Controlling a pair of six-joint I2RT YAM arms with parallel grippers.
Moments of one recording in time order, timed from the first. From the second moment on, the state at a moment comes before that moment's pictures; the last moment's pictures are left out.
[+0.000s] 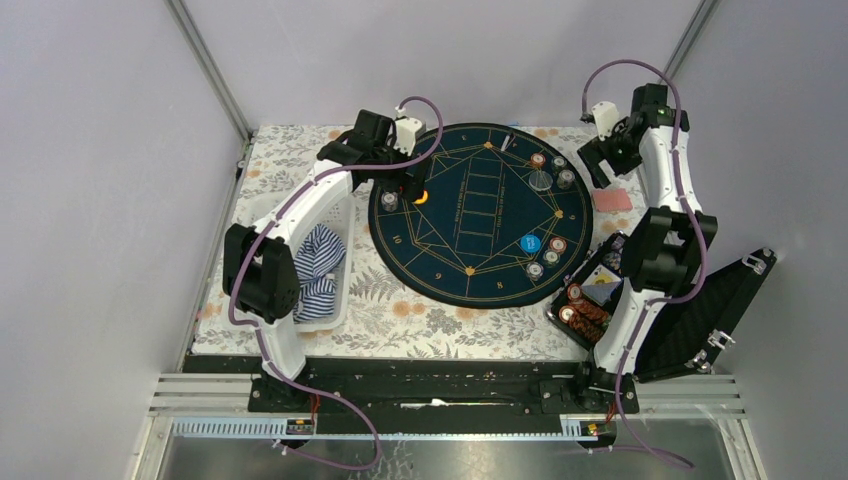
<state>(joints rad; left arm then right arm) -0.43 1.83 1.67 -0.63 0.24 0.10 -0.19 1.98 1.95 -1.05 -0.17 -0.72</state>
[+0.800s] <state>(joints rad) -0.42 1.83 1.66 -0.64 0.31 0.07 -0.23 2.33 2.12 -0.98 0.06 -0.06</state>
